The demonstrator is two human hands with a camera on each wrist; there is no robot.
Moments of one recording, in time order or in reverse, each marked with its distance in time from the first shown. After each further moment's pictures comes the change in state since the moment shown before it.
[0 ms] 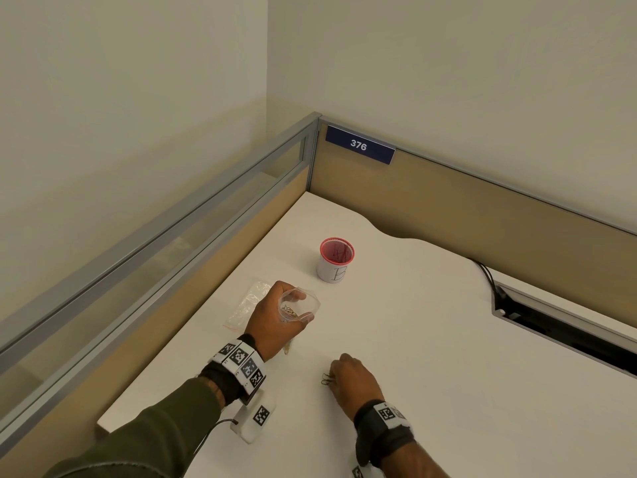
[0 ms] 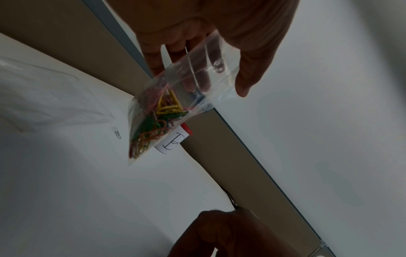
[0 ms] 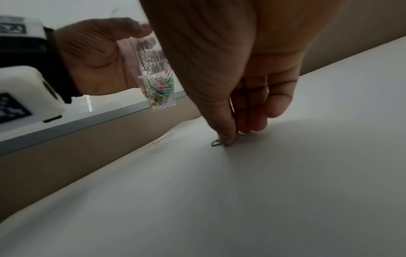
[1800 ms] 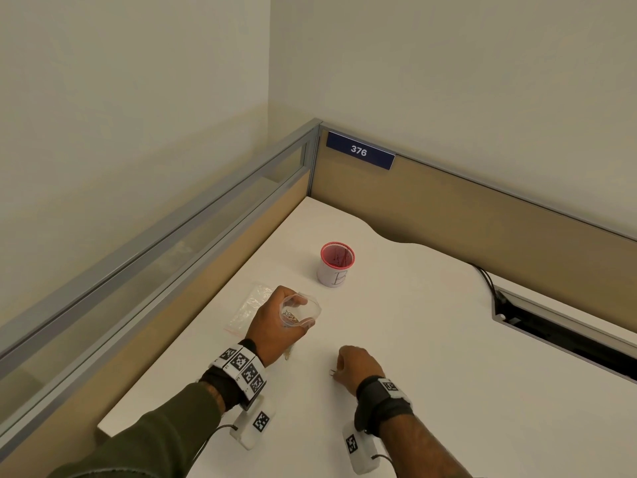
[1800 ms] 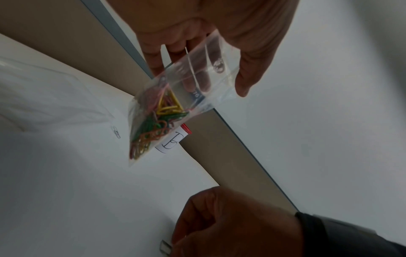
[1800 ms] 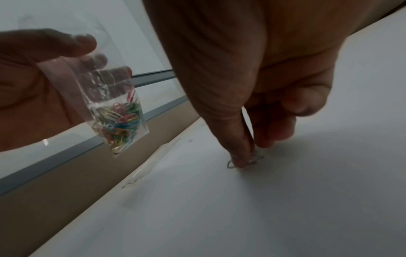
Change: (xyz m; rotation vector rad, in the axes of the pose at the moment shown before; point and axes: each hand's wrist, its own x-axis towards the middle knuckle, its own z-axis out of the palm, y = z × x) left_hand -0.002 -0.002 0.001 0.004 0.004 0.013; right_hand 0.026 0.002 -0.032 0.098 -0.120 0.189
